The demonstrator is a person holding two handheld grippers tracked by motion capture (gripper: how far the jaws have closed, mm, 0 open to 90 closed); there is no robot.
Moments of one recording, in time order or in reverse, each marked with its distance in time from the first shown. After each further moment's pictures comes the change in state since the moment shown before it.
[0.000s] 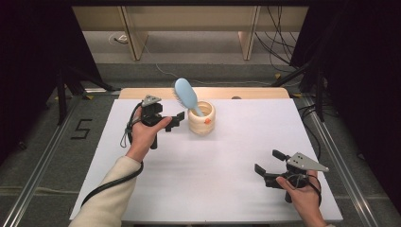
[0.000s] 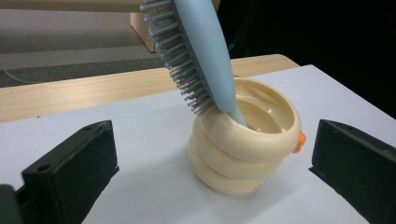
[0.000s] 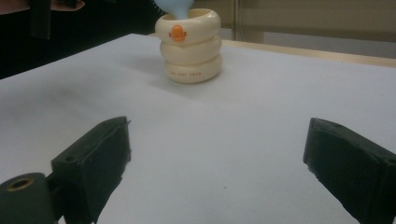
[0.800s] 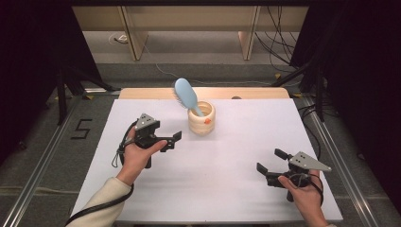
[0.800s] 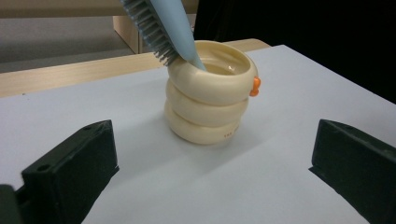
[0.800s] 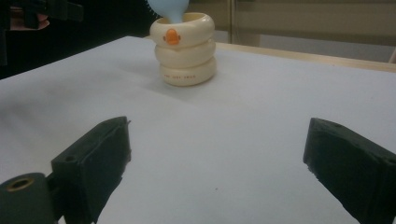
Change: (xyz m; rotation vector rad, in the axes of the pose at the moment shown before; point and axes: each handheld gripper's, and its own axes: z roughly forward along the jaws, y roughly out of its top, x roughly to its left) left arm -0.016 -0.044 -0.039 -0.011 -0.058 0.077; right arm -0.004 0.002 -0.003 -0.008 -0.012 -0.005
